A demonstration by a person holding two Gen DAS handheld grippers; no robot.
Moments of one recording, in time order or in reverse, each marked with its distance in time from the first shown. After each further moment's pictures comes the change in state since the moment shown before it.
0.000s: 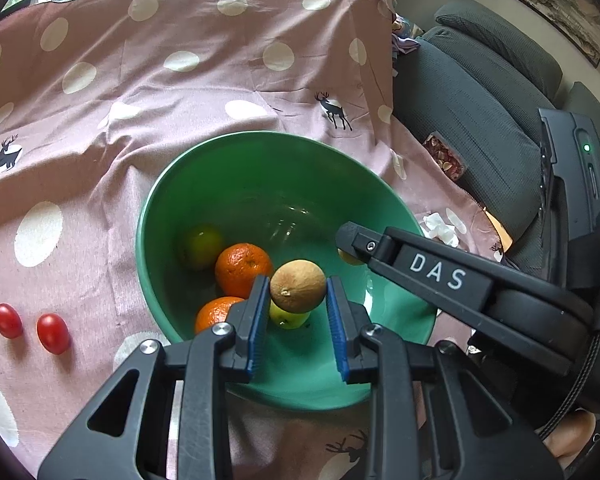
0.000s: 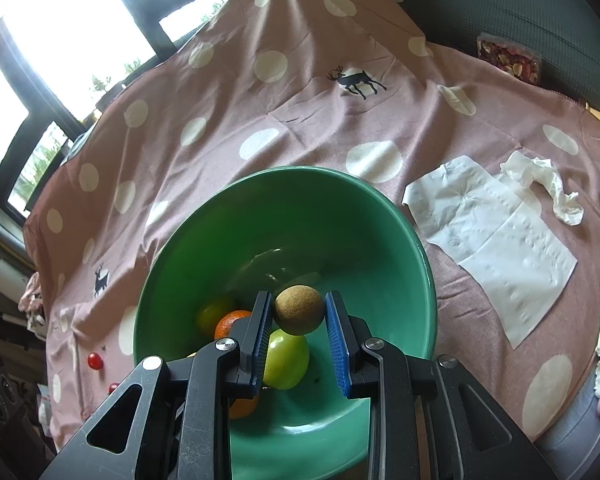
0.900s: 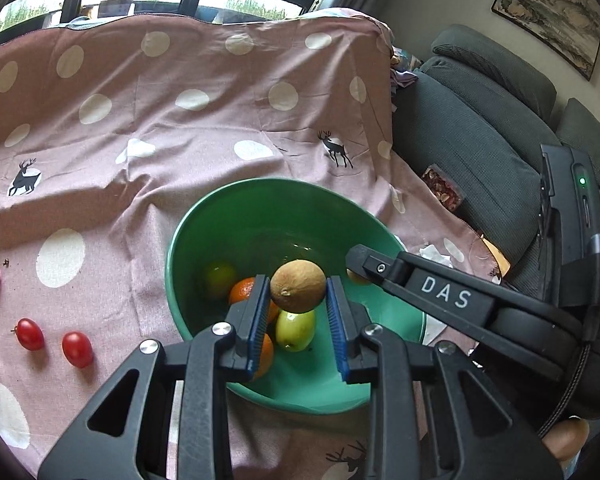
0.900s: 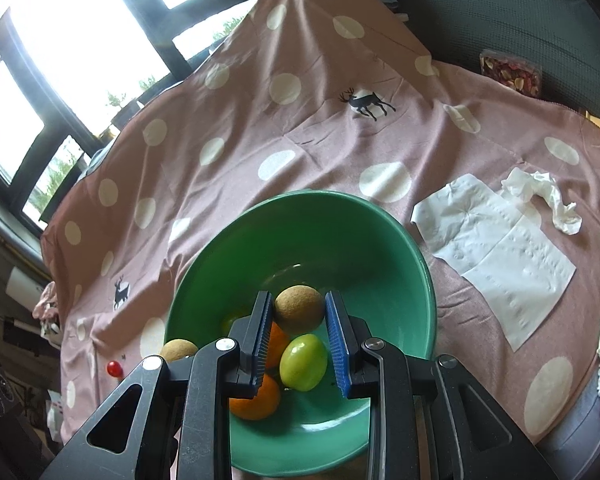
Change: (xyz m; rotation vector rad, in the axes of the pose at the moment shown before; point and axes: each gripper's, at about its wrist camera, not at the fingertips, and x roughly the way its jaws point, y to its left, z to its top) left arm -0.025 -0.001 0.005 0.005 -0.124 0.014; right arm -0.019 0.003 0.002 0.004 -0.060 0.052
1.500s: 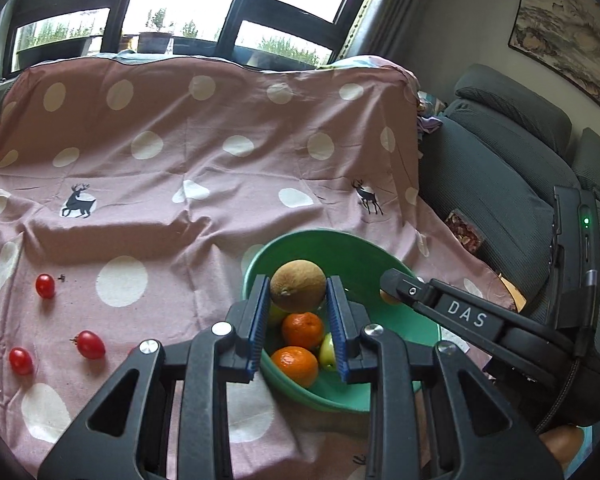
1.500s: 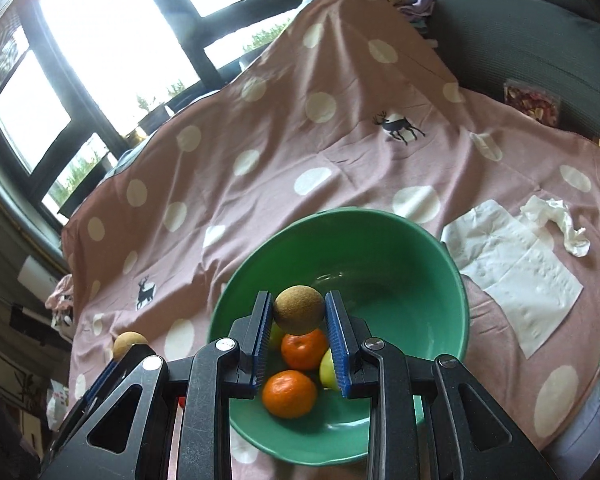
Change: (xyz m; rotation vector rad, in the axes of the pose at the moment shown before) left arm -0.048 0.015 0.006 -0.033 -0.149 0.099; right arm -0.018 0.027 -0.003 -0.057 -0.066 0.050
